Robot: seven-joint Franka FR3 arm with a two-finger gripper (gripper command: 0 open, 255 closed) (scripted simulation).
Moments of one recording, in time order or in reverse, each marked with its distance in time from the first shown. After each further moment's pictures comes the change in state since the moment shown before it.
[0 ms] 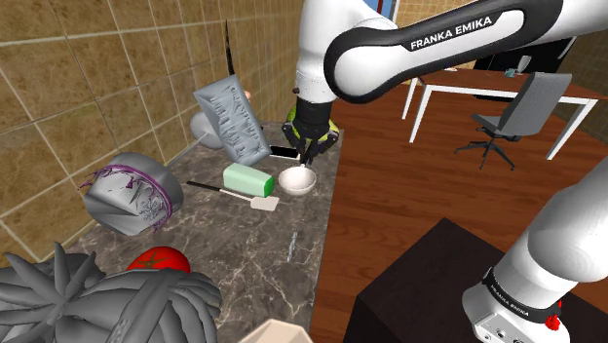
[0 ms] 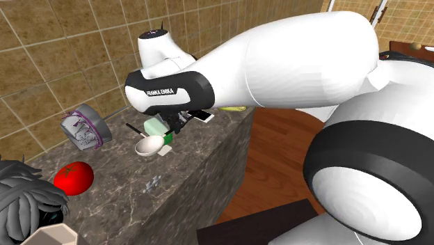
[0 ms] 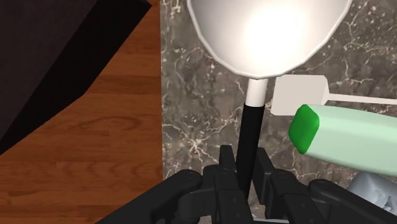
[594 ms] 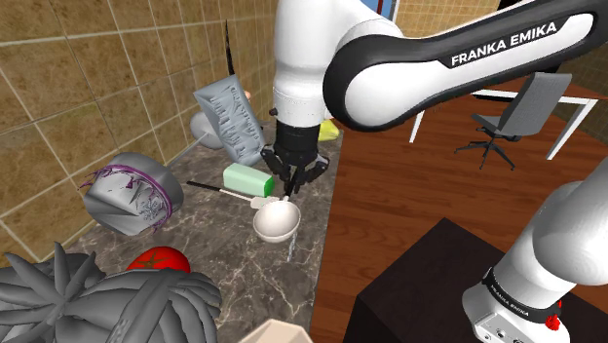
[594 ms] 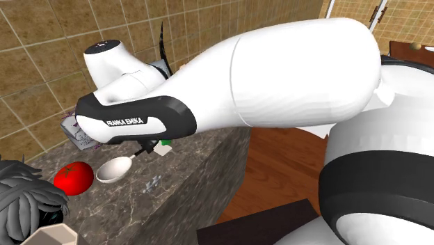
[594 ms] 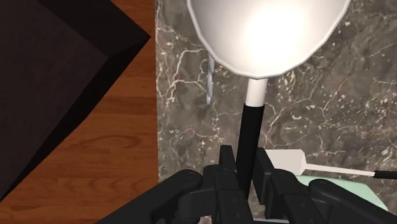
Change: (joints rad) arm 0.088 -0.005 0.136 0.017 -0.002 -0.032 0.223
